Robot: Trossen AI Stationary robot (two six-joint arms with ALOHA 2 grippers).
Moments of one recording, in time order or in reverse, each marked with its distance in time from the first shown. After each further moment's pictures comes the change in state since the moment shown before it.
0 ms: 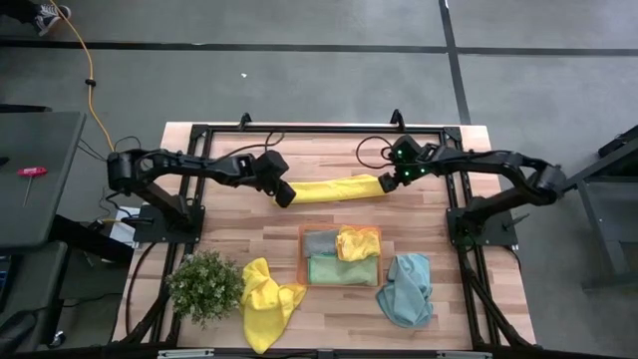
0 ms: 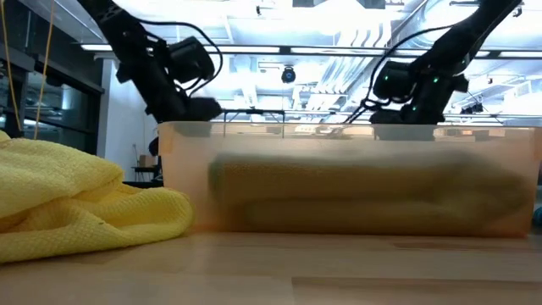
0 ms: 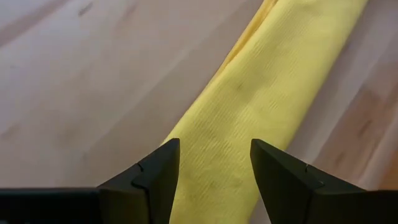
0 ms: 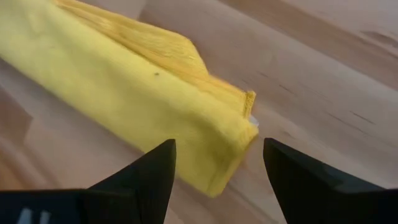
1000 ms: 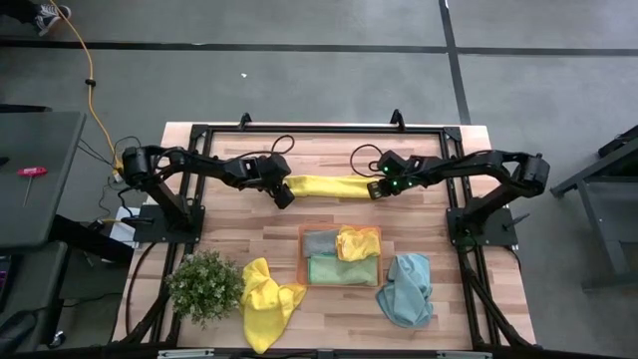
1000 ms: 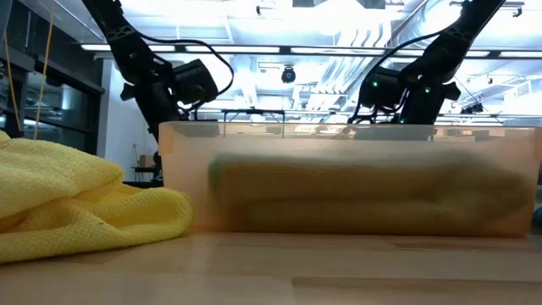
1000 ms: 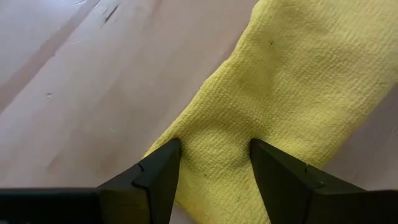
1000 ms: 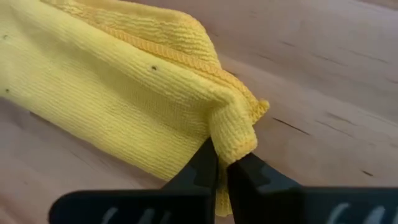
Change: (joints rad) left arm 0.023 0.126 -0.025 0.094 -0.129 0.224; right arm 0.186 0.133 0.001 0.087 0.170 0.299
